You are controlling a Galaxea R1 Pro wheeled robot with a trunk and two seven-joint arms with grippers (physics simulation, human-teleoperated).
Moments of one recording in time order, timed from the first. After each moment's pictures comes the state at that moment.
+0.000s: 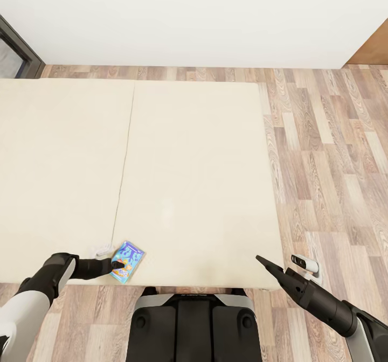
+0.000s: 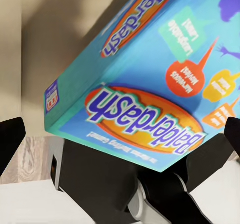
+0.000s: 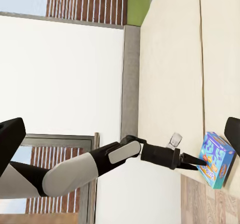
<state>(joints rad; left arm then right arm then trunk) -0.77 0.26 0.22 -0.49 -0.08 0.71 -0.62 -0.12 -0.02 -0.39 -1.60 -0.50 0.80 1.36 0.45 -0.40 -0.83</state>
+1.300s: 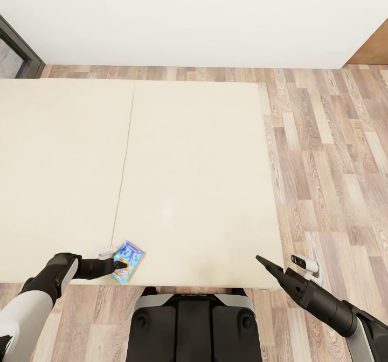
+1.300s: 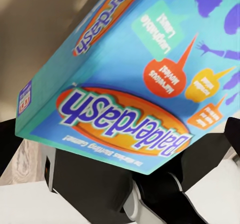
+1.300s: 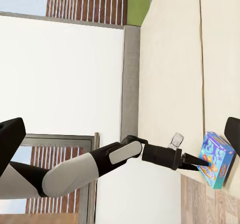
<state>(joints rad) -0.77 0.25 0.22 -0.49 -0.08 0.70 -0.62 -0.12 -0.02 -0.39 -1.60 -0.50 0.80 1.36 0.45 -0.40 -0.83</state>
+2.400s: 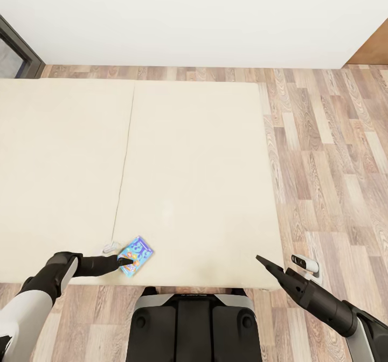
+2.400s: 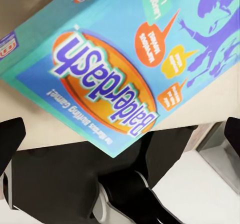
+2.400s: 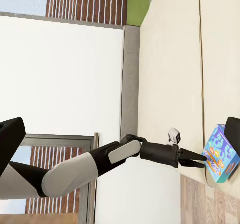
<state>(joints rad) -0.77 0.25 0.21 -0.50 -0.08 0.70 -0.80 -0.12 -0.02 -0.39 -1.60 -0.50 0.80 1.36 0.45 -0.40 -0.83</state>
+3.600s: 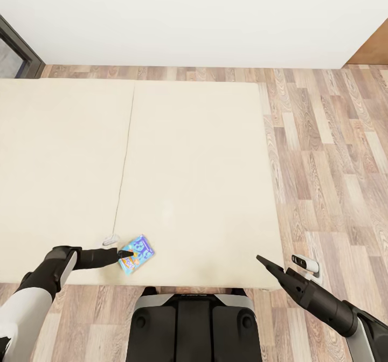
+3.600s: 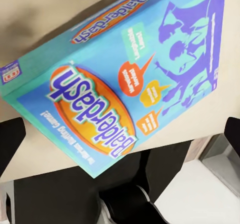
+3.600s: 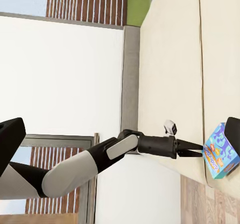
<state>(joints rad) -0.77 0.24 0.22 -0.58 -0.08 0.71 -0.82 -0.12 -0.02 -0.39 -1.60 -0.50 0.80 1.36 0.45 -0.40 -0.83</state>
